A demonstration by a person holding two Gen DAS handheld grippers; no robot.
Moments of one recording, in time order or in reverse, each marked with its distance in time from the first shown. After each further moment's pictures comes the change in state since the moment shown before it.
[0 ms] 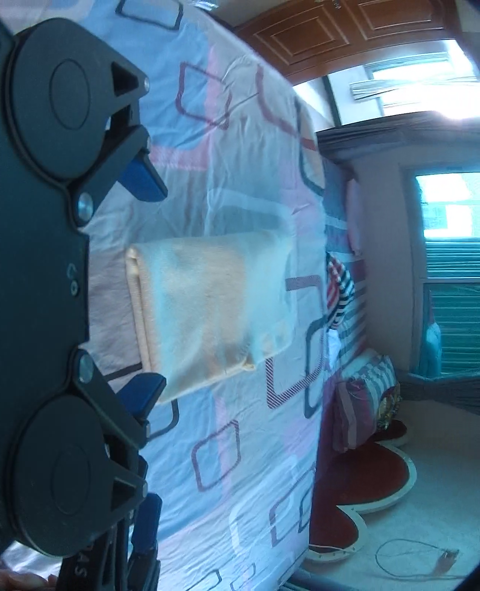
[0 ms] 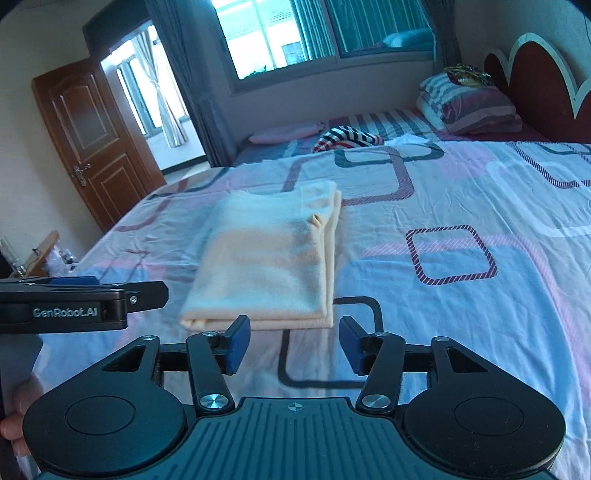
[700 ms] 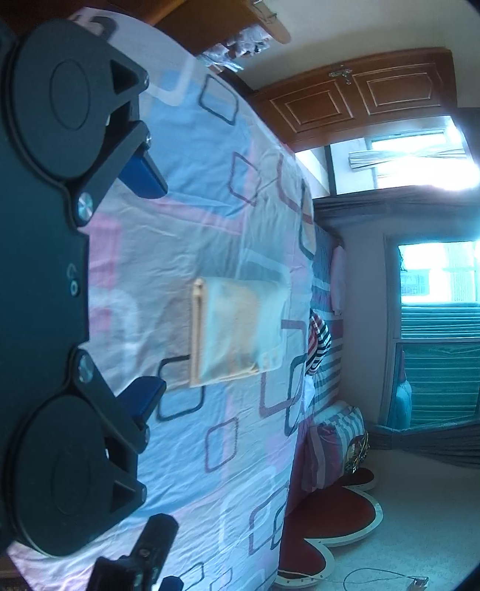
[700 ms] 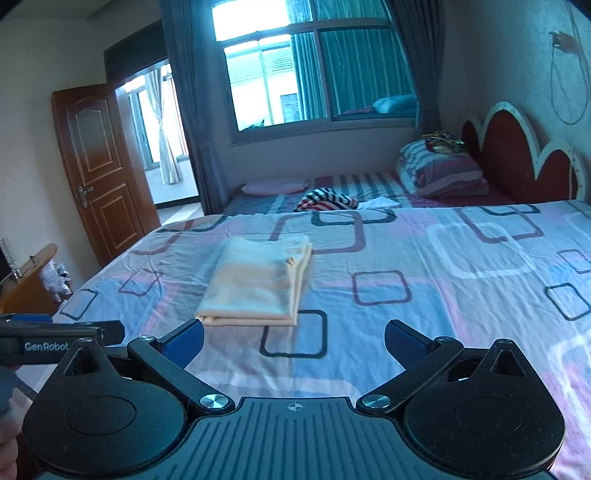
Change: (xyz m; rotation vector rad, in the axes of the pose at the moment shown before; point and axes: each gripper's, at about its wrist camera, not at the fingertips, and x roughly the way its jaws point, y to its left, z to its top) left arm -0.162 -0.054 -0.070 -0.131 -0.049 0.178; right arm -0.175 0.015 -0.048 -0.088 -0.179 -0.087
